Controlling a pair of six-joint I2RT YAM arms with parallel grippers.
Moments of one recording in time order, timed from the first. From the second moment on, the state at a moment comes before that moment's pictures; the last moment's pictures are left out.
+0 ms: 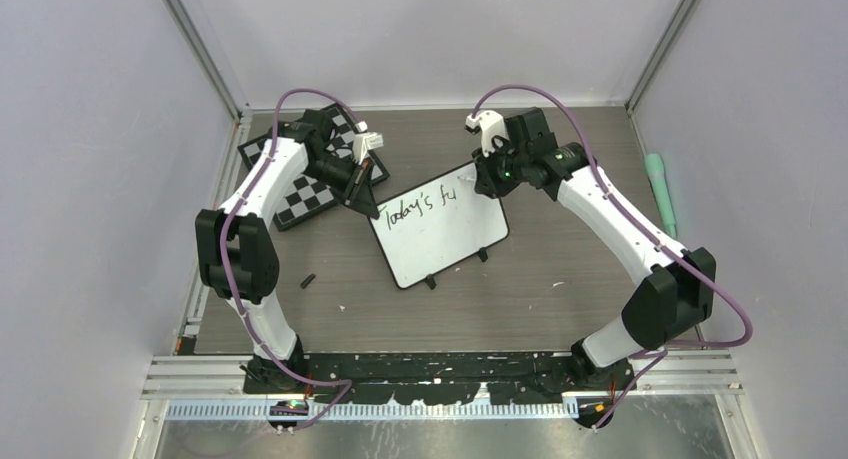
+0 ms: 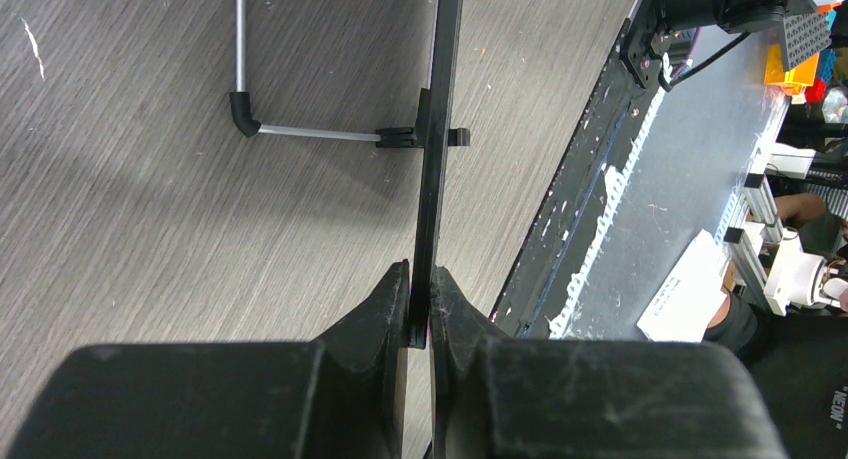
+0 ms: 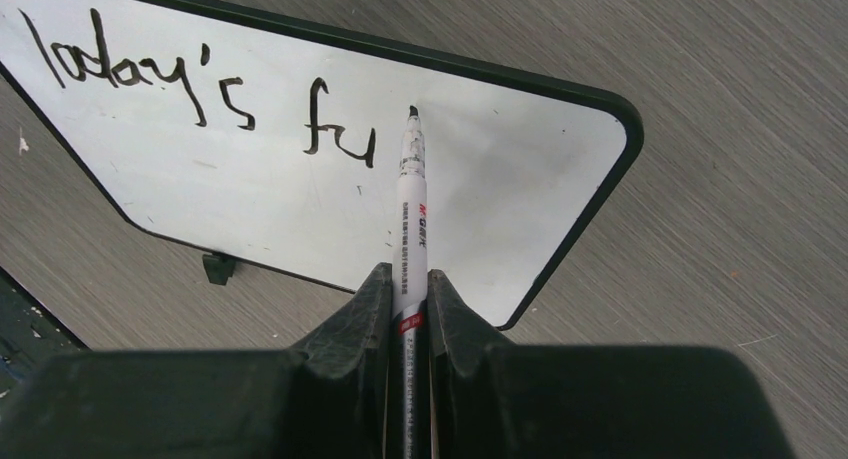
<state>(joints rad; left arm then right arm) -0.19 1.79 1.60 -1.20 0.88 0.49 0.45 1.50 1.41 -0.69 -0.25 -0.15</state>
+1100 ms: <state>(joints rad) -0.19 1.79 1.59 -1.20 0.89 0.50 0.45 1.50 1.32 -0.69 -0.24 -0.17</state>
